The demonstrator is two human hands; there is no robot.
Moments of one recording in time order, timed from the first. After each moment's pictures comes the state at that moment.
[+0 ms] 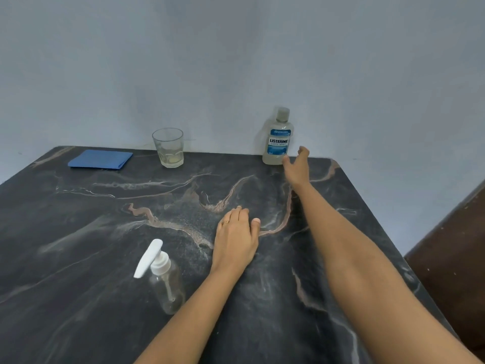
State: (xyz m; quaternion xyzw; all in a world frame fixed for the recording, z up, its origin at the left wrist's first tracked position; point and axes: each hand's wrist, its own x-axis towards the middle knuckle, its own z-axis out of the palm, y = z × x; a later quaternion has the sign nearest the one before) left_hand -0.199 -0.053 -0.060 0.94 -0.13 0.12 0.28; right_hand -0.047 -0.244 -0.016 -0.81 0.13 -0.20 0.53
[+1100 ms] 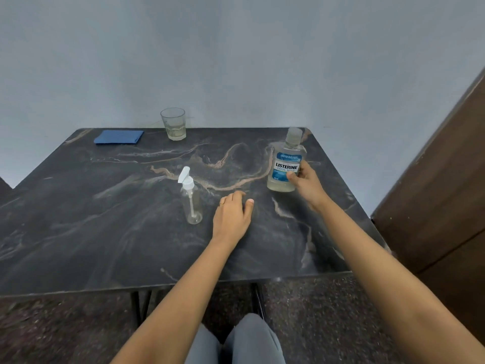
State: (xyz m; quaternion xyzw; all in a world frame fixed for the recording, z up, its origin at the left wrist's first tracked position) left_hand -0.339 -0.019 -0.028 0.92 -0.14 0.07 0.35; right_hand -0.307 -0.237 0.000 -0.76 0.03 -0.11 0.64
